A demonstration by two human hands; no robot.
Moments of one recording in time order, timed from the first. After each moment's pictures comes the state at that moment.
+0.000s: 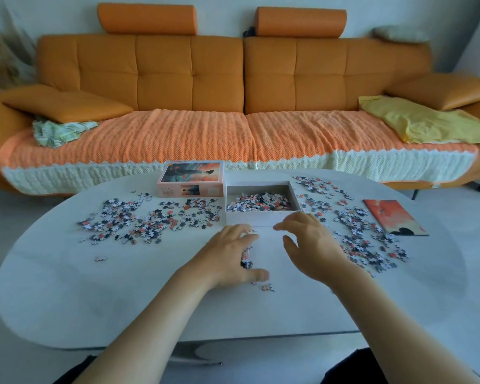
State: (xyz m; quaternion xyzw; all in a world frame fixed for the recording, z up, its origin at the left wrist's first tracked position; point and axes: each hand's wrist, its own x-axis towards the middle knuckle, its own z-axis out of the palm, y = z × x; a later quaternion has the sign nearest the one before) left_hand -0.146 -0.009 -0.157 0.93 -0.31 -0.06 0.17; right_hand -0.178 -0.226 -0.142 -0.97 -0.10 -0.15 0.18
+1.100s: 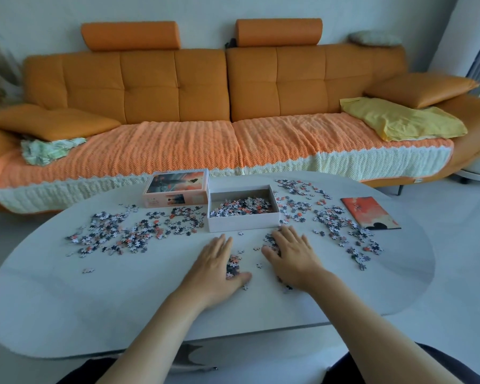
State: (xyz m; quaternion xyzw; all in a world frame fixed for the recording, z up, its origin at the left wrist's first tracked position) left_hand -0.175 -0.025 -0.174 0.96 -0.21 -0.07 0.16; right_hand -0.185 -0.240 -0.174 -0.98 0.01 0.02 0.18
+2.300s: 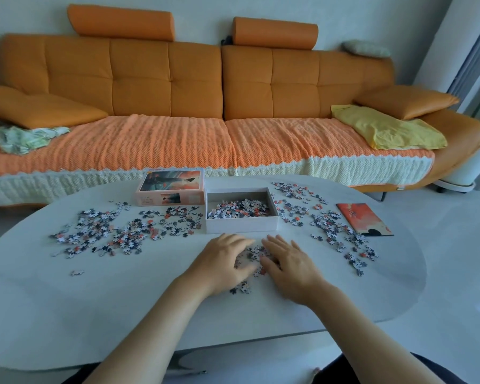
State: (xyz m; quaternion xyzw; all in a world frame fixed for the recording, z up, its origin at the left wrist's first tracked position) left_hand -0.144 -0.034 -0.162 0.91 -0.37 0.01 0.21; right_hand -0.198 -0.230 -0.168 -0.98 -0.04 -0.02 0.19
